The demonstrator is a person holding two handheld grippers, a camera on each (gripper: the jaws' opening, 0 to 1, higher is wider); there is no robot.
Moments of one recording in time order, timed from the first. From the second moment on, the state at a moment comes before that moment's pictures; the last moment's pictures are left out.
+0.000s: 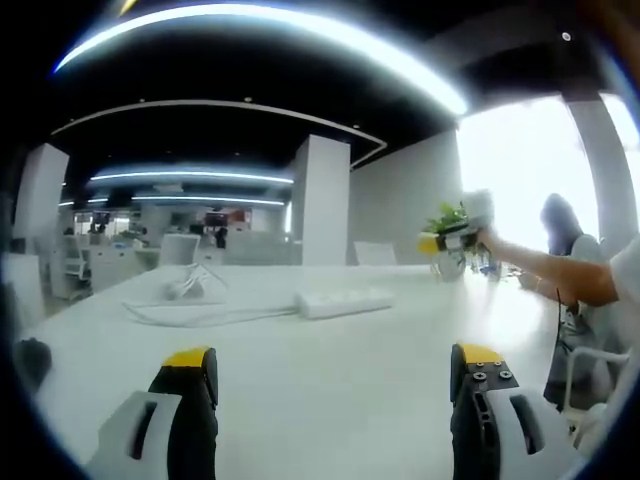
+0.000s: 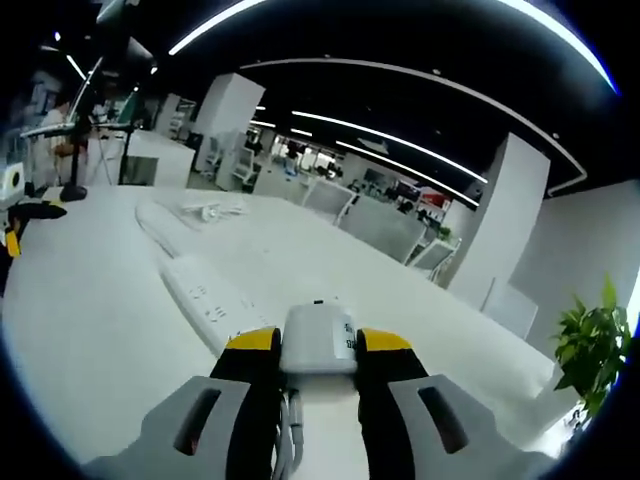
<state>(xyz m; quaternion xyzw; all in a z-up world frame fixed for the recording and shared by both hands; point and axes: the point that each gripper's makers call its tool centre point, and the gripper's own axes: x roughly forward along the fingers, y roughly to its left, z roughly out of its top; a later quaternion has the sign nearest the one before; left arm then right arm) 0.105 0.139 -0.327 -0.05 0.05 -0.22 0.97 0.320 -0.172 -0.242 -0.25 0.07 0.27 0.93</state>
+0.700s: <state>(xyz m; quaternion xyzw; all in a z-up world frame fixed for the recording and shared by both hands) 0.104 0.142 -0.327 -0.05 0.05 -0.22 0.97 0.322 -0.145 -0.235 -0.26 0.07 0.29 0.92</state>
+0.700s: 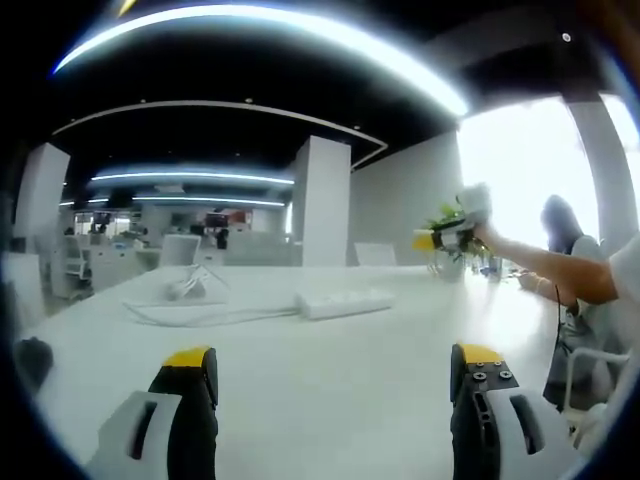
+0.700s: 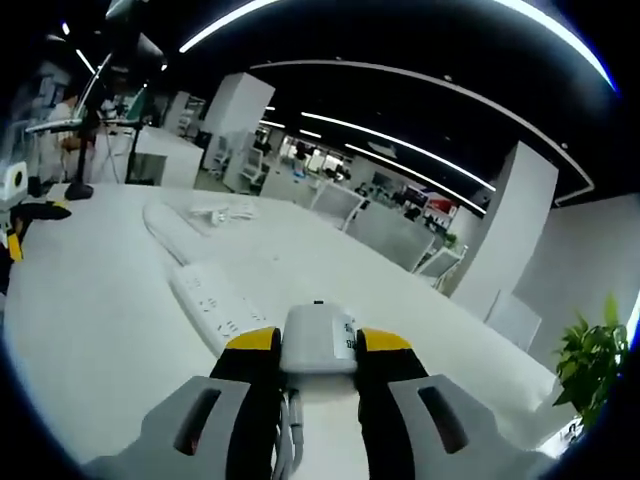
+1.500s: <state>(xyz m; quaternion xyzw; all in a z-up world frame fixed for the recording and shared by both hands) 0.102 0.143 -0.329 -0.06 0.05 -0.21 0.97 0.328 -0.108 -0.246 -0.29 0.08 0.32 0.90</state>
